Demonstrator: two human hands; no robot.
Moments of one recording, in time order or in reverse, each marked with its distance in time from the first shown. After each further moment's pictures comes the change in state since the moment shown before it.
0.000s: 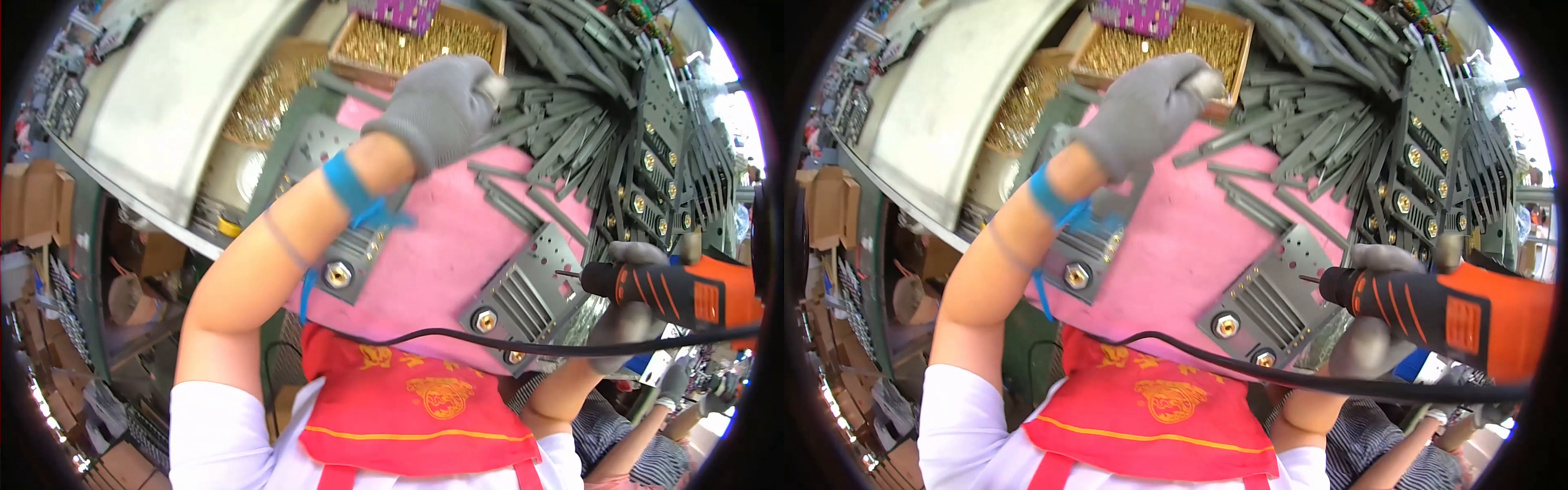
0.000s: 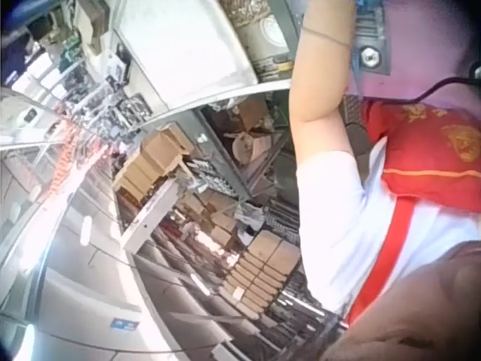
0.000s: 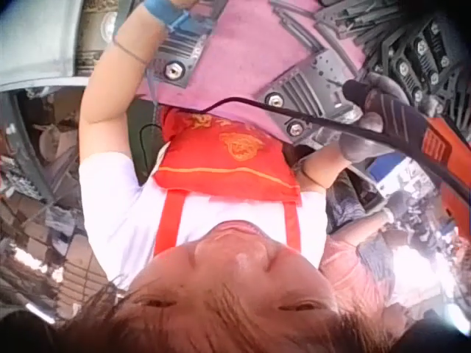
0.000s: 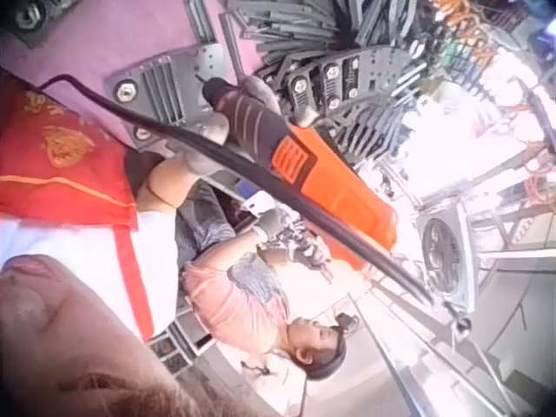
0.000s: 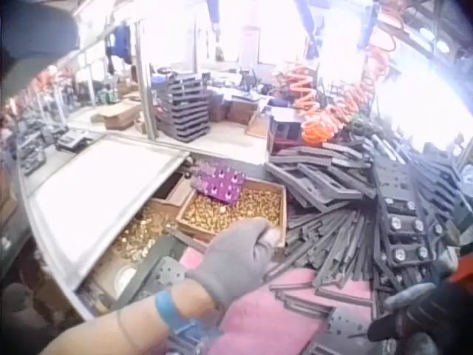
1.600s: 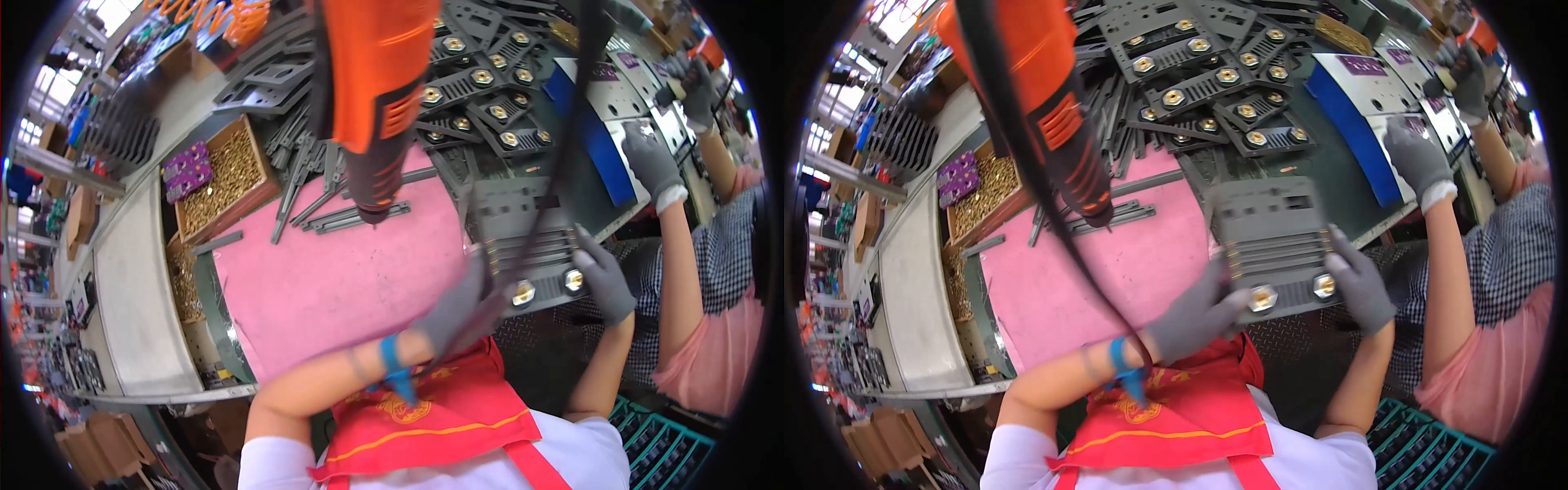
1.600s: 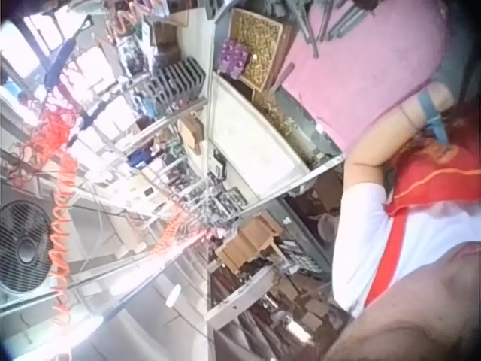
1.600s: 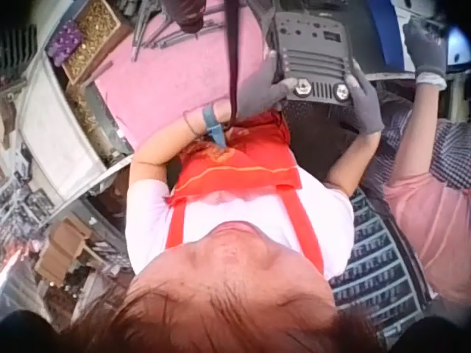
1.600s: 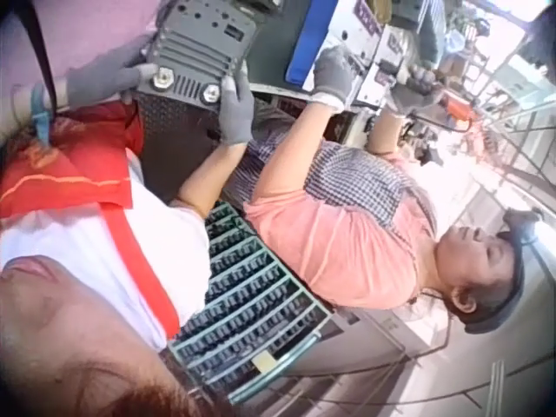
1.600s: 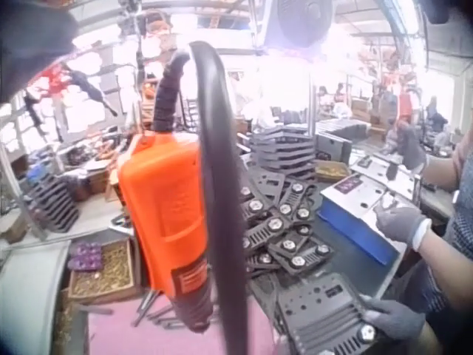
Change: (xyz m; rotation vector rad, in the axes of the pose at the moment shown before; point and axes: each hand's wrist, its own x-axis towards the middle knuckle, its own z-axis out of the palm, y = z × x) left_hand -0.155 0.172 0.159 -0.815 -1.202 -0.509; right_hand -0.177 0.011 -0.192 -0.151 0.164 0.915
